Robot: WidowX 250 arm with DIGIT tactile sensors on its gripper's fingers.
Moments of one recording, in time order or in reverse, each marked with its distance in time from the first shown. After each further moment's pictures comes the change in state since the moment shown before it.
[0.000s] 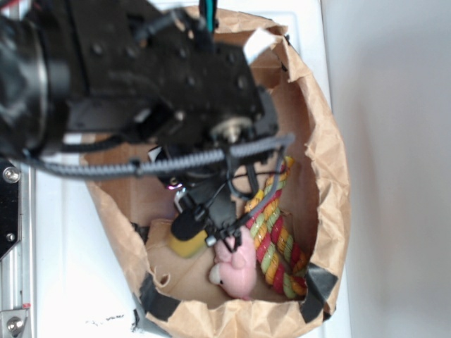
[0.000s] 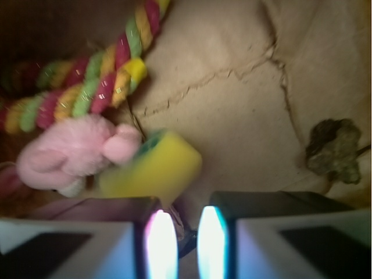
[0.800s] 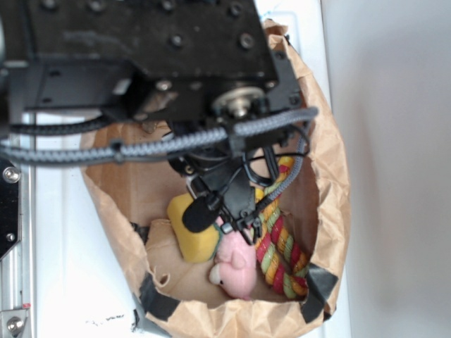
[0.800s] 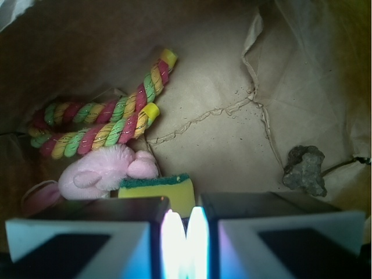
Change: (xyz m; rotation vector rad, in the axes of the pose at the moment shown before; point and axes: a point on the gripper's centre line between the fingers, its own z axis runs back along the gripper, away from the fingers) arm 0.005 -0.013 0.025 0.005 -0.059 -0.049
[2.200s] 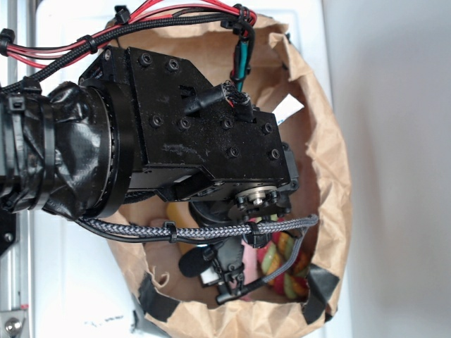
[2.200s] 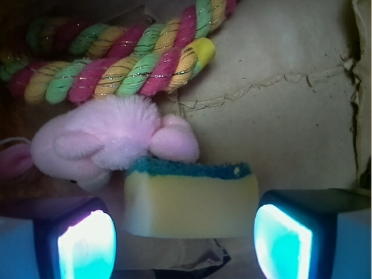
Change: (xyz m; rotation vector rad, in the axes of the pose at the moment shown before) arm -0.021 -0.029 -0.057 -0.022 0.116 -0.201
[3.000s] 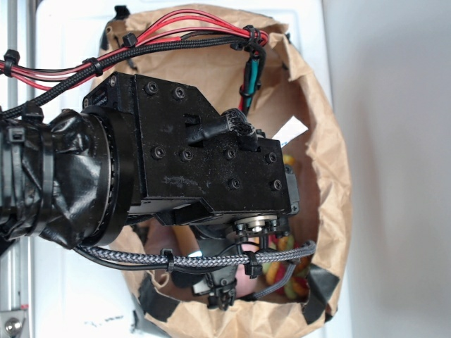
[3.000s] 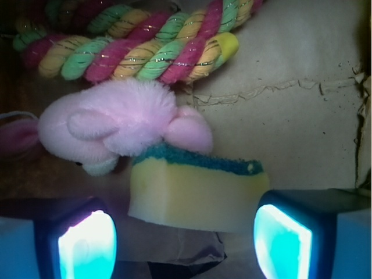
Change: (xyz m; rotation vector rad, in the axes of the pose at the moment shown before) arm -0.003 -0.006 -0.001 0.041 0.011 -0.080
